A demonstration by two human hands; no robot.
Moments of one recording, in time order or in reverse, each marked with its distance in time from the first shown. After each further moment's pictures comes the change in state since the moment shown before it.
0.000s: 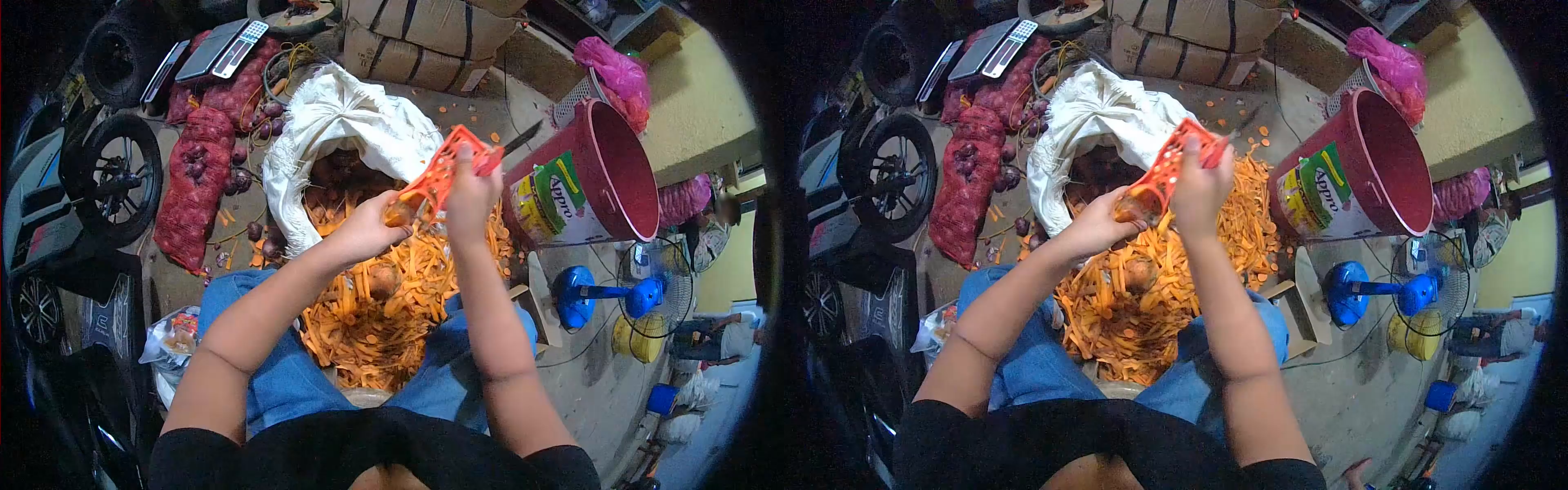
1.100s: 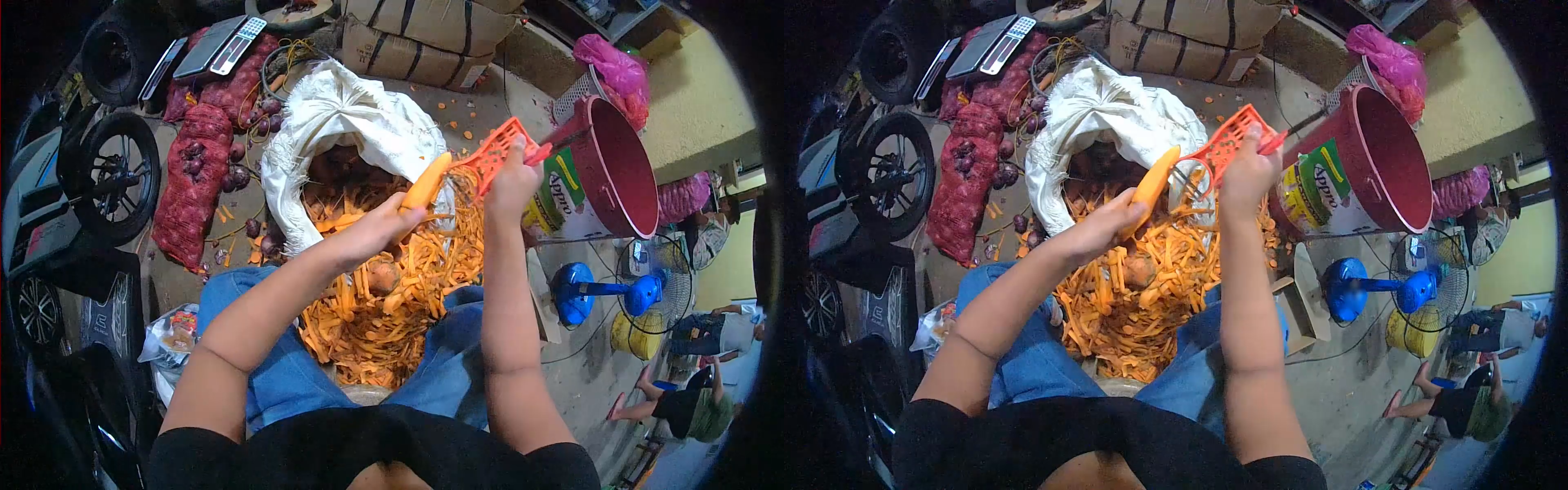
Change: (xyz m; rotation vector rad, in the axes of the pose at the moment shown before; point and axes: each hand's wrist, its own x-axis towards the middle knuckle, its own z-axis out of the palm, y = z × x) left_hand -0.008 0.019 0.004 -0.418 -0.219 -0.265; right_hand 0.040 -0.003 -0.032 -0.030 0.232 -0.102
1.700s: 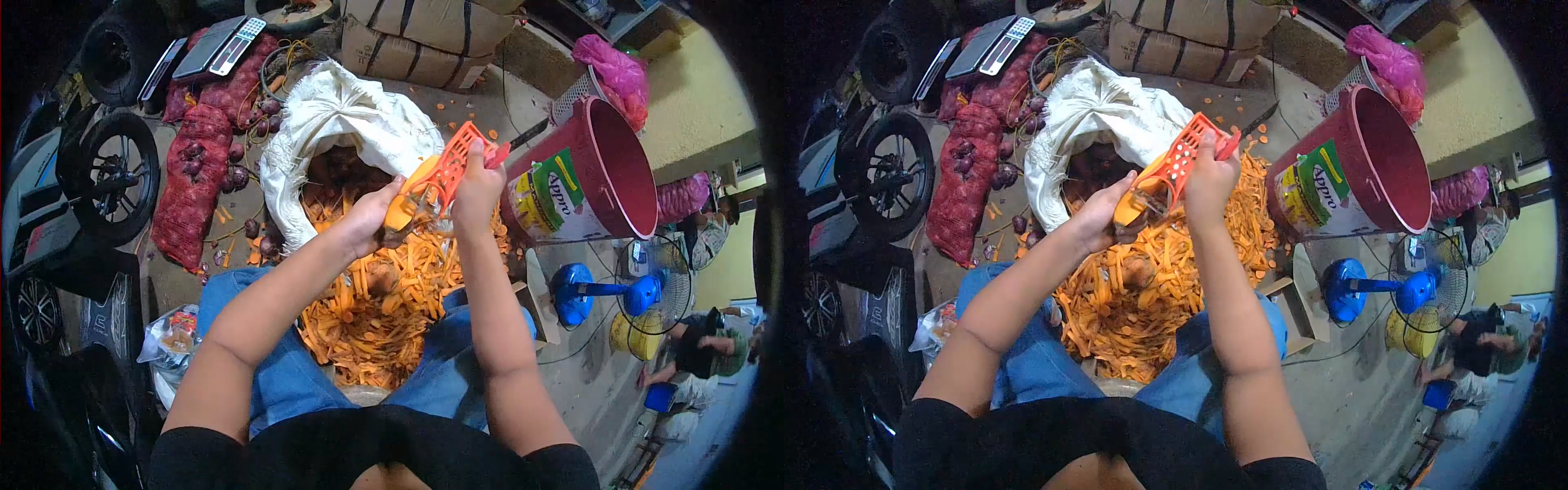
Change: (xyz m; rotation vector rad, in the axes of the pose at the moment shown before) left_hand 0.022 -0.008 -0.009 -0.469 0.061 -0.132; right_hand -0.038 0.006 0.017 0.113 -0.242 0.239
